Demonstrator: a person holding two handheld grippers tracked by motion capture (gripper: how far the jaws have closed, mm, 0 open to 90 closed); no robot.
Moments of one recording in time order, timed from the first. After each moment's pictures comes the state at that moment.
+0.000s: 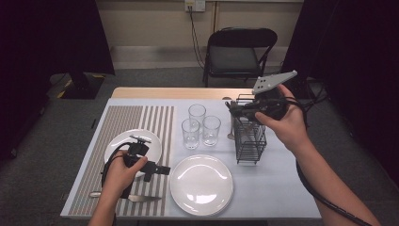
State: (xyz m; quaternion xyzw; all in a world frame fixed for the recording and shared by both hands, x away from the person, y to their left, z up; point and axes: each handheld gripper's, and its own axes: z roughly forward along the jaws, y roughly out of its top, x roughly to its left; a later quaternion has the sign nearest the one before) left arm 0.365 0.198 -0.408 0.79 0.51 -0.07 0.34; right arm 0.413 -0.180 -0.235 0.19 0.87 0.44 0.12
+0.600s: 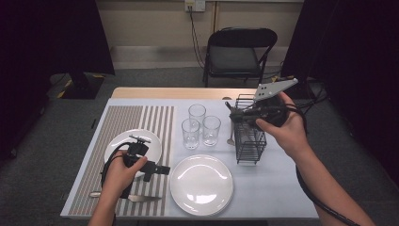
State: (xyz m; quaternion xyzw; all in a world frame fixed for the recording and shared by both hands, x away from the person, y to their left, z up) left arm 0.364 0.199 -0.407 0.79 0.51 -0.07 0.34; right arm 0.405 -0.184 -0.249 0.19 0.87 0.45 0.11
